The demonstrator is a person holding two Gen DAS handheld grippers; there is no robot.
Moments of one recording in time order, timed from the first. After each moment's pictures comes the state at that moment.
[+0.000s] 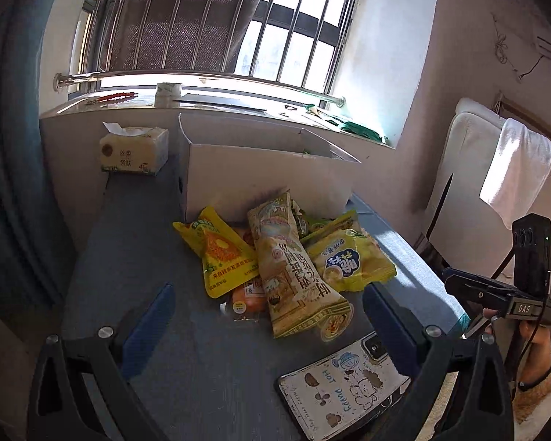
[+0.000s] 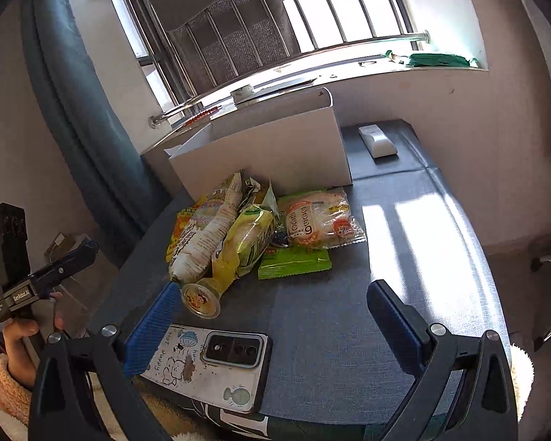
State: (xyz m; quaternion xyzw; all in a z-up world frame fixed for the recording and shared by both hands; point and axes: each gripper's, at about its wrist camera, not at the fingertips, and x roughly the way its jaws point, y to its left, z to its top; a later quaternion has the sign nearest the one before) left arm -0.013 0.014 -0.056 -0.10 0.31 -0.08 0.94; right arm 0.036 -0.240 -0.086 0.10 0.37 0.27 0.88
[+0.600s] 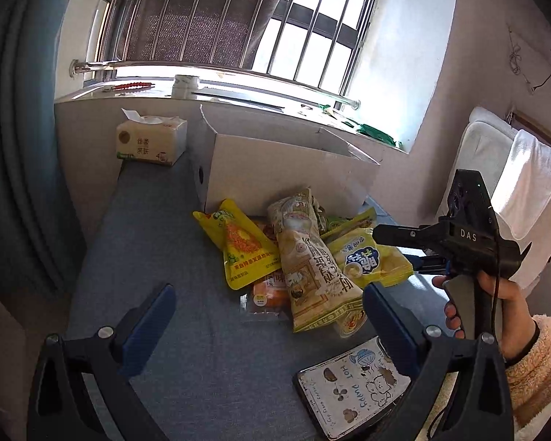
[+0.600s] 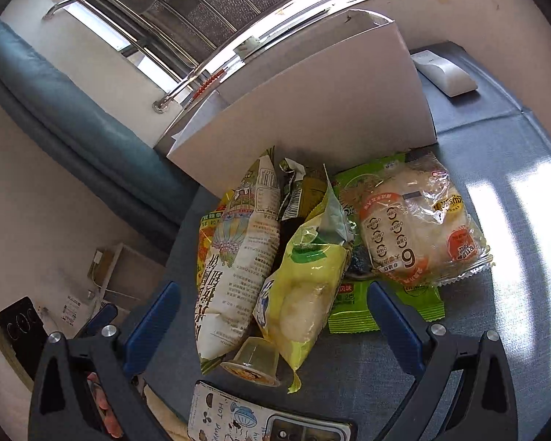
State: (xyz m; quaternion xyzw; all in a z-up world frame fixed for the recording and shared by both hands) left arm -0.013 0.031 -0.061 -0.13 0.31 -0.06 0.94; right arm 0.134 -0.169 -0.114 0.19 0.47 0.33 0.80
